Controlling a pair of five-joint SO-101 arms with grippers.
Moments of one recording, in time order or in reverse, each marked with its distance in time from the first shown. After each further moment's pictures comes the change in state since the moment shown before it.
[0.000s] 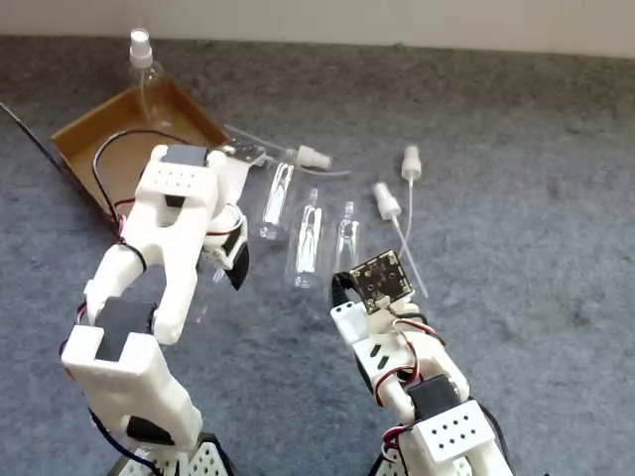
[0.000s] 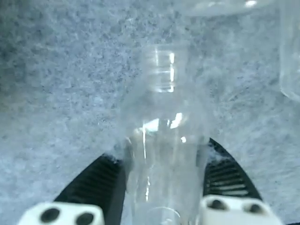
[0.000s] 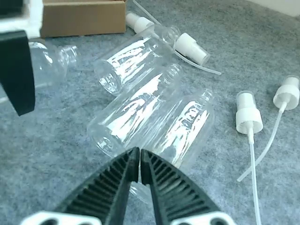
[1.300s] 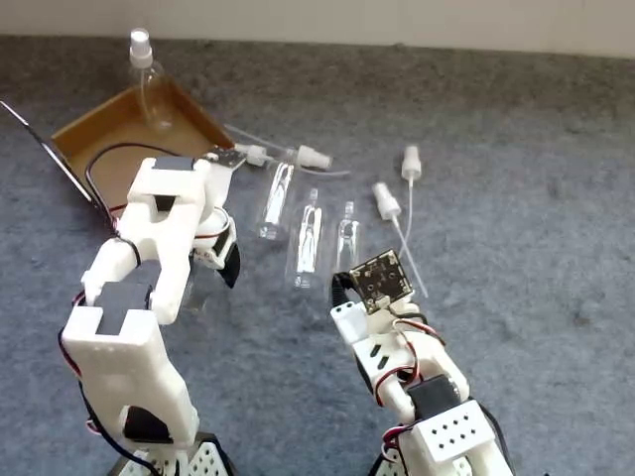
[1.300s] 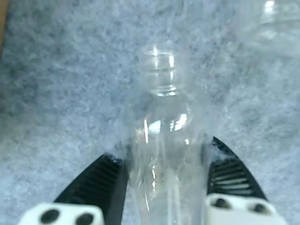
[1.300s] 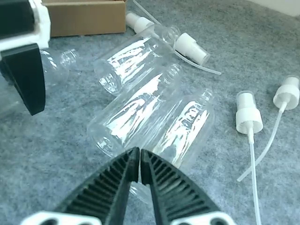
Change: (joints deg) left arm -4.5 6.1 0.4 -7.4 -0.4; right arm 0.0 0.0 0.0 0.0 0.0
